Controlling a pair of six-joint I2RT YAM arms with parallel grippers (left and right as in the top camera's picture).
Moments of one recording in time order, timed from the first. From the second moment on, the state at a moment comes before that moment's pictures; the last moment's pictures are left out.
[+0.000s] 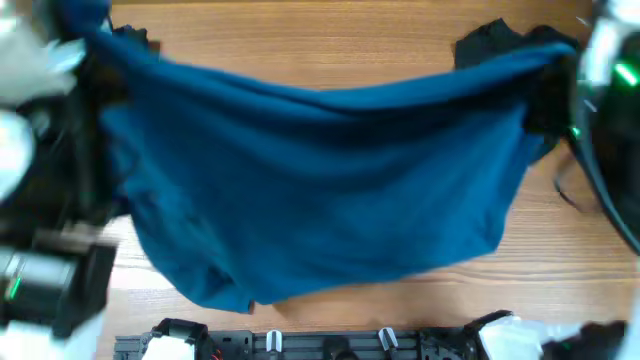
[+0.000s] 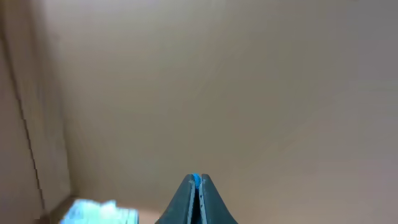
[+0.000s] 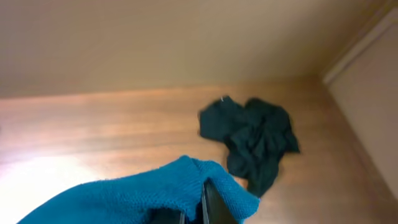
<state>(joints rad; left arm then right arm) -0.20 1.07 1.54 -0.38 -0.40 -0.07 0.35 1.48 2.35 -1.51 0.44 0.23</state>
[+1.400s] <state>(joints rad) 0.07 1.60 1.57 -0.96 0.17 -0.25 0.08 2.05 2.35 -1.59 -0.11 0.02</state>
